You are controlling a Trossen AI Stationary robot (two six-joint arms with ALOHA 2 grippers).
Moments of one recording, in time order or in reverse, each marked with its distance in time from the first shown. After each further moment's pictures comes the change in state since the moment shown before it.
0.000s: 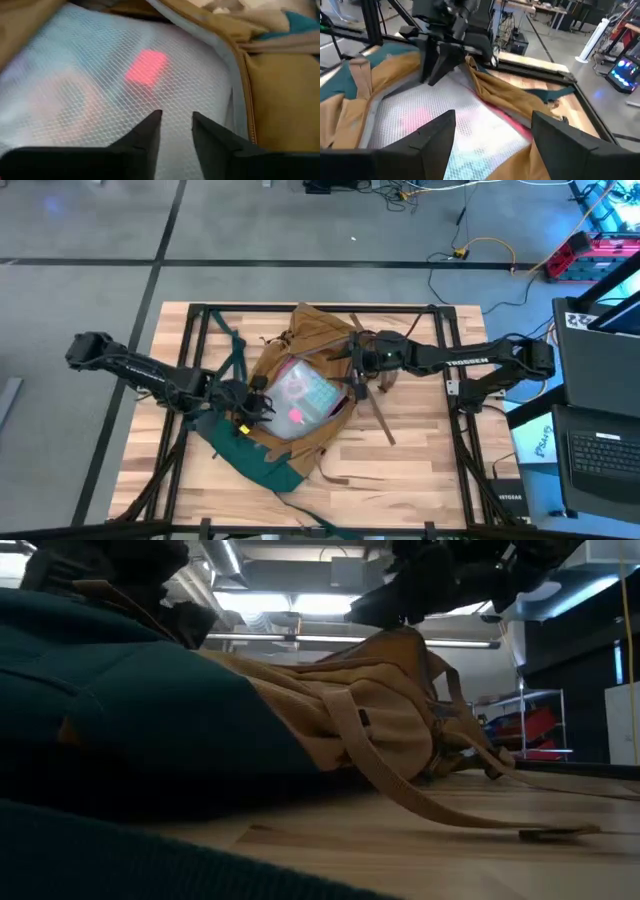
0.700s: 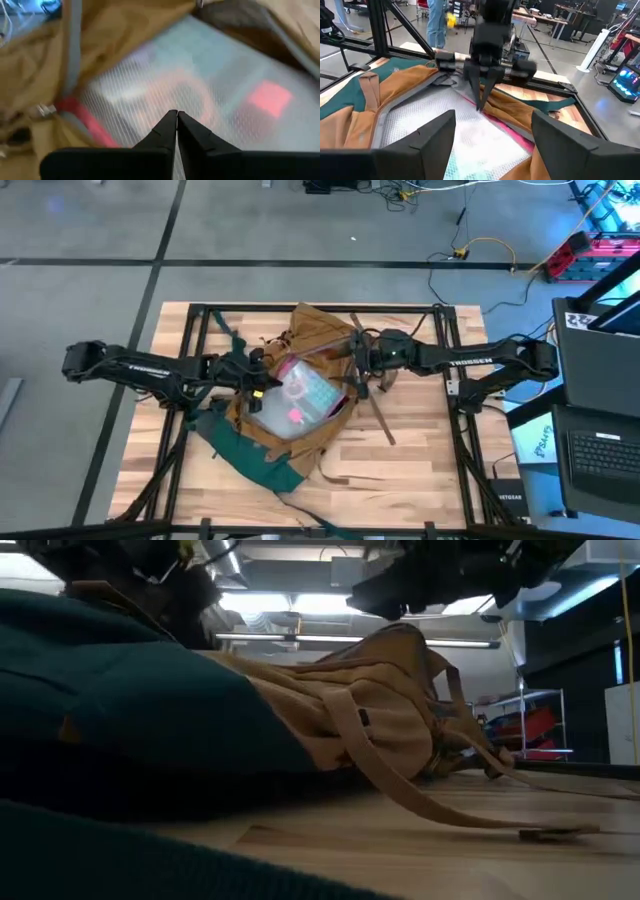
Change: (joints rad) left arm 0.290 -0.012 -0.052 0.189 0.052 -0.134; right arm 0.002 -0.038 0.000 0.015 -0.021 0.012
